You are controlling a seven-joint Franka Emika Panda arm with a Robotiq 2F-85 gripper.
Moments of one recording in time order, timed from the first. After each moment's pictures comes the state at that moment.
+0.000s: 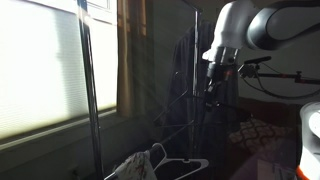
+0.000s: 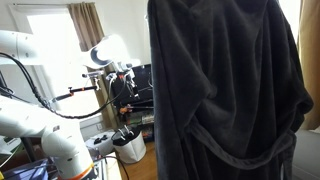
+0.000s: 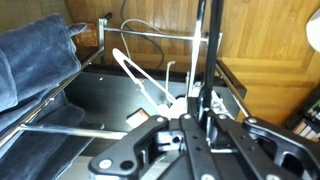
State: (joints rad) arm 0.14 -0.82 0.18 -2.61 0.06 1.98 0.25
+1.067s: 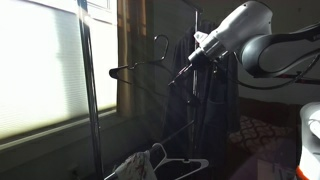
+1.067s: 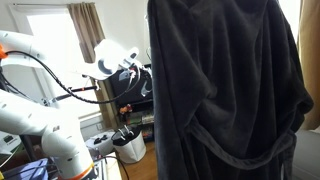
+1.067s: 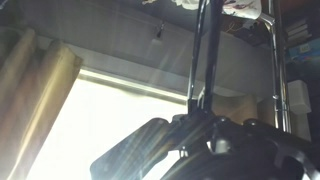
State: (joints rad) arm 0.13 -0.75 0.22 -2.69 -0.08 2.79 0.06
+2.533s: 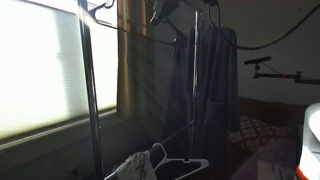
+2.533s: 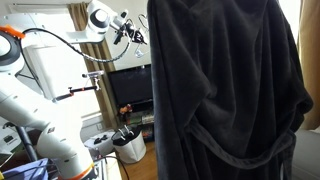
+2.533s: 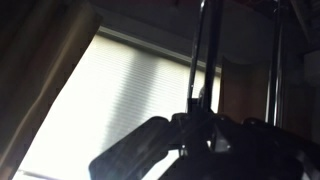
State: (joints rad) arm -0.01 -0.56 0.40 -1.95 -0.19 2.27 0.14
